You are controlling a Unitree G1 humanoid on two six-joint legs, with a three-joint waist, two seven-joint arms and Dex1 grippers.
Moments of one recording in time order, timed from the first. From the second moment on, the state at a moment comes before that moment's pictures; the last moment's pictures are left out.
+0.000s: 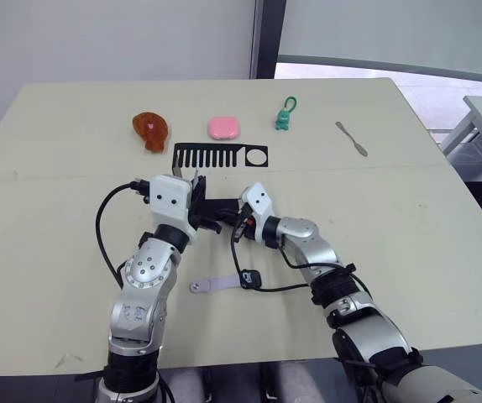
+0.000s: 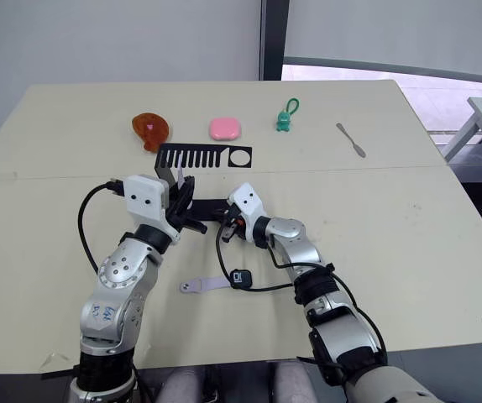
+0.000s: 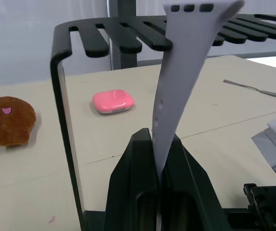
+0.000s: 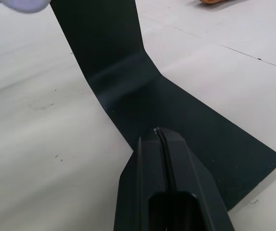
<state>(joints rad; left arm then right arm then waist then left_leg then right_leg) -0.22 0.09 -0.02 -0.49 -0.04 0.48 -0.07 -0.76 -0.05 0.19 0.65 0.08 0.09 0.74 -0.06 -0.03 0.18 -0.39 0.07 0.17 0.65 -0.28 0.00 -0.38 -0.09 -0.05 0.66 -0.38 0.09</state>
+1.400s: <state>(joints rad) 0.23 0.65 0.53 -0.56 -0.73 0.41 -0.76 -0.47 -0.52 -0.05 0.09 0.39 0.30 1.02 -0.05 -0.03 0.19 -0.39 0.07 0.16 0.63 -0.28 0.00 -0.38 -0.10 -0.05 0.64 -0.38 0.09</state>
